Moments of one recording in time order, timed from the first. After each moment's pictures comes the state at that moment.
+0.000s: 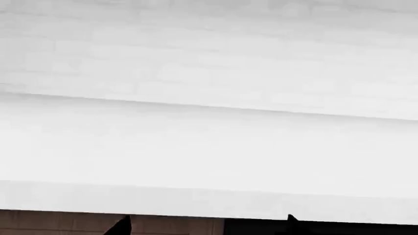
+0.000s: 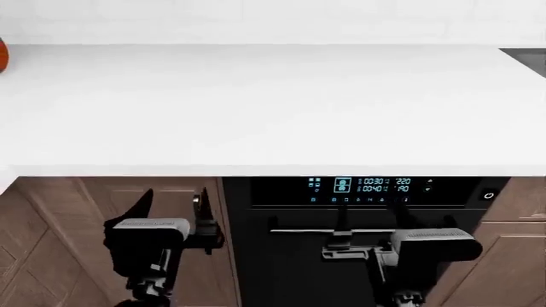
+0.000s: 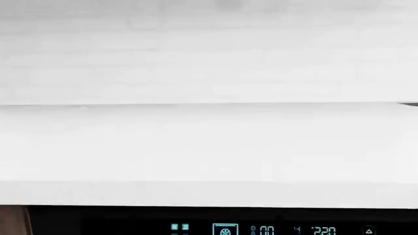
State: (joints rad) left arm -0.09 -0.07 0.02 0.19 -0.15 -0.11 -0.01; right arm 0.01 0.08 -0.04 -0.32 0.10 0.18 0.04
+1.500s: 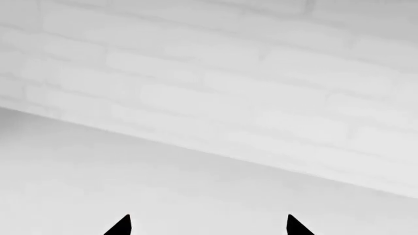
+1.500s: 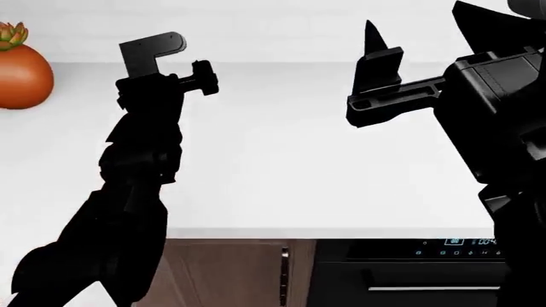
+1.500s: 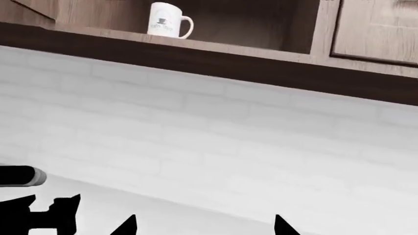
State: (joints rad) left arm -1.37 -0.02 -0.18 -1.30 -0.01 -0.01 -0.05; right arm 1.21 0.43 0.06 -0.66 1.71 1.47 1.15
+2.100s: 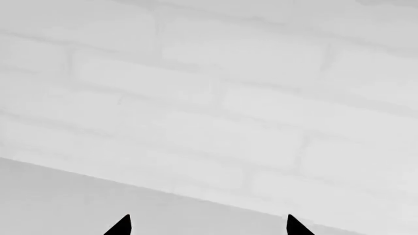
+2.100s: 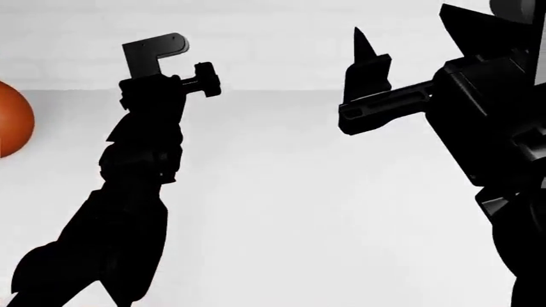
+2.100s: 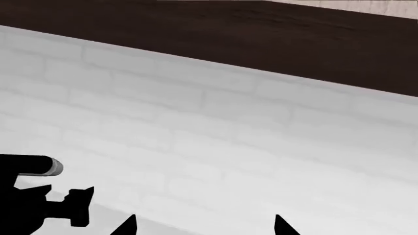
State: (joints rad) left arm -1.37 -0.02 -0.18 -1.31 -0.01 -0.03 -0.03; right arm 1.23 0.47 -0.01 -0.65 1.75 1.42 1.16
